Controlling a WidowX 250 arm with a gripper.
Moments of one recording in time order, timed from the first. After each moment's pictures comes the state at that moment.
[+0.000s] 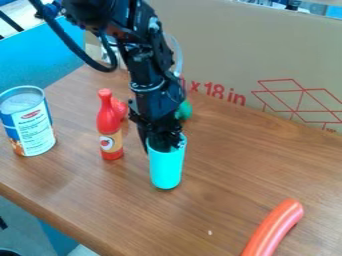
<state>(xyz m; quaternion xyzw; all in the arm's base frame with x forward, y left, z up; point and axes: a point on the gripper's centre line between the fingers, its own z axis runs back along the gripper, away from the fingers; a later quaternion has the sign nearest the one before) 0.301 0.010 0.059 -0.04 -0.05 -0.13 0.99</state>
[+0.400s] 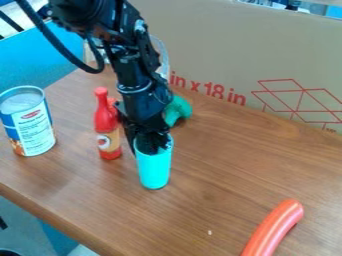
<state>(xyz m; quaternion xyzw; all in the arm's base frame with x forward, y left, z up) 0.295 0.020 0.057 -0.04 -0.05 -0.11 0.99</state>
